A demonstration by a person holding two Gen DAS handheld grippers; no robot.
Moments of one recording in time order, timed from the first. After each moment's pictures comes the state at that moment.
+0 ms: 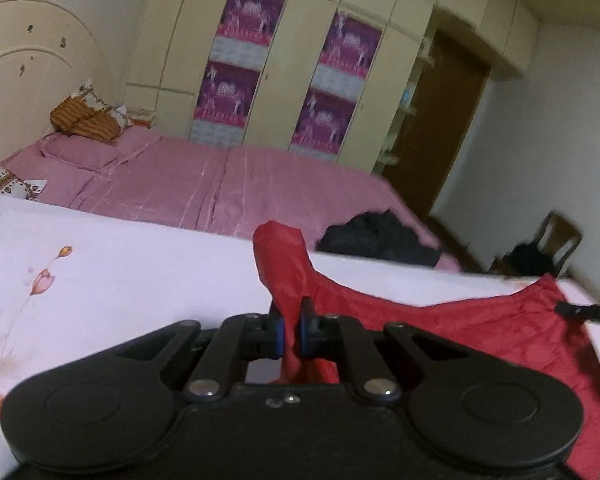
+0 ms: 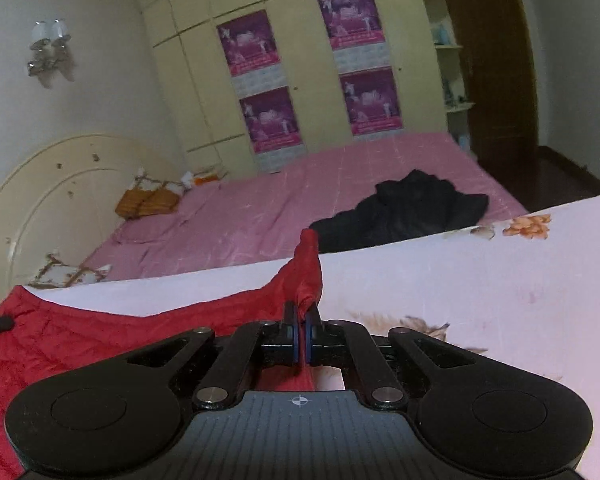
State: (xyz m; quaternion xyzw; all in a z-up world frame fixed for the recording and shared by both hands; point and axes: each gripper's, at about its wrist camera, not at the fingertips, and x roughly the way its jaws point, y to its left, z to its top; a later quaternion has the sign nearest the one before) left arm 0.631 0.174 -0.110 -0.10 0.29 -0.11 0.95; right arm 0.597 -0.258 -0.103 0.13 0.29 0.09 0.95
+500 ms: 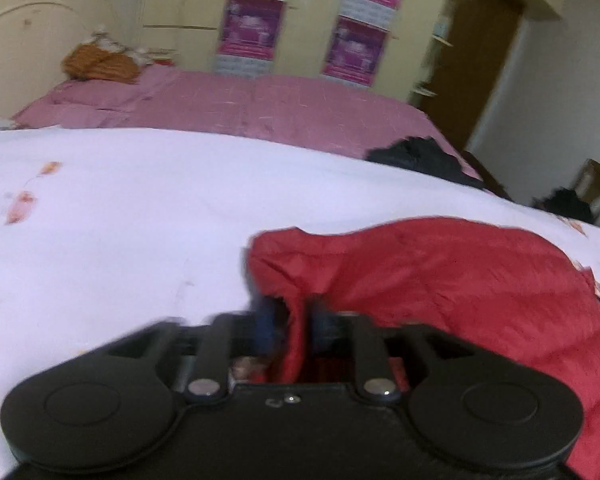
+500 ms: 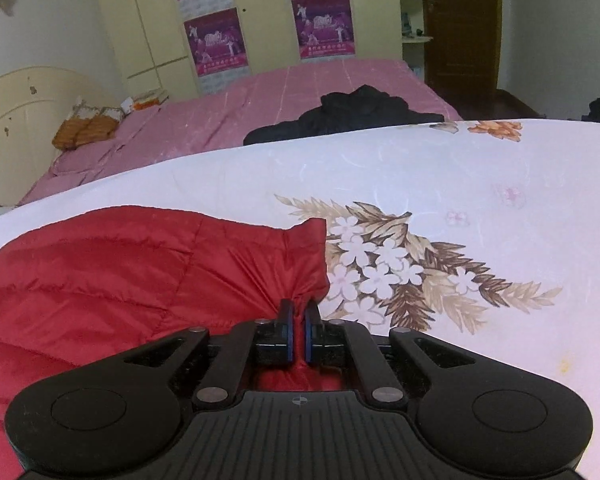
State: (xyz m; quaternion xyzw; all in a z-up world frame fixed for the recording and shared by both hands) left arm 0.651 0.172 -0.154 -0.08 0.38 -0.06 0.92; right arm 0.609 -0.247 -0.163 0.09 0.39 0.02 0.92
